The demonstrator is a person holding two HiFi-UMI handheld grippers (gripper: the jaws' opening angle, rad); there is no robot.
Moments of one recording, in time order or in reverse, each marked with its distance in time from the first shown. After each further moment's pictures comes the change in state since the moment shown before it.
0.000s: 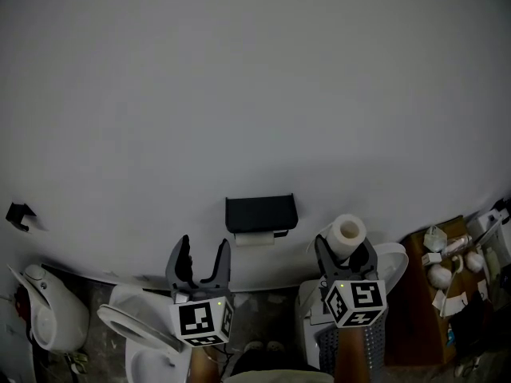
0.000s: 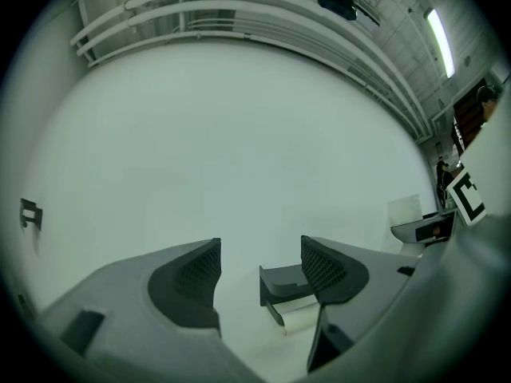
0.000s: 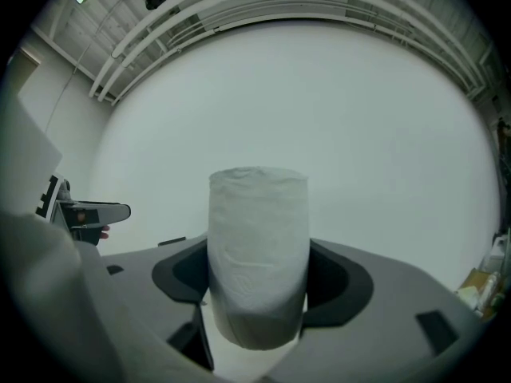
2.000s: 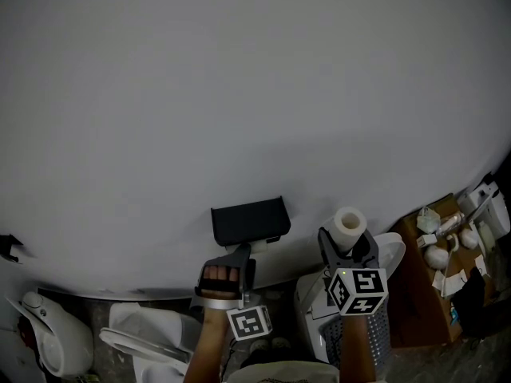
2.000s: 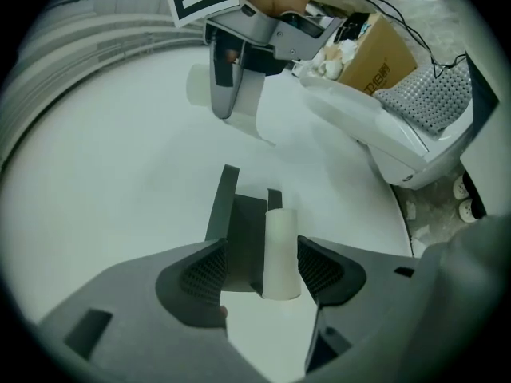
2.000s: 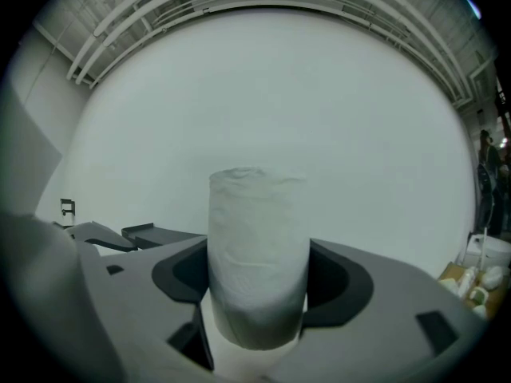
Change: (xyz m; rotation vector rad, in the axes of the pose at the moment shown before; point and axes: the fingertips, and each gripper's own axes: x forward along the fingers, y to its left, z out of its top) left arm 0.053 -0.106 -0.134 1.427 0.213 -0.360; right arm 0.026 -0.040 -0.026 0.006 0.077 -0.144
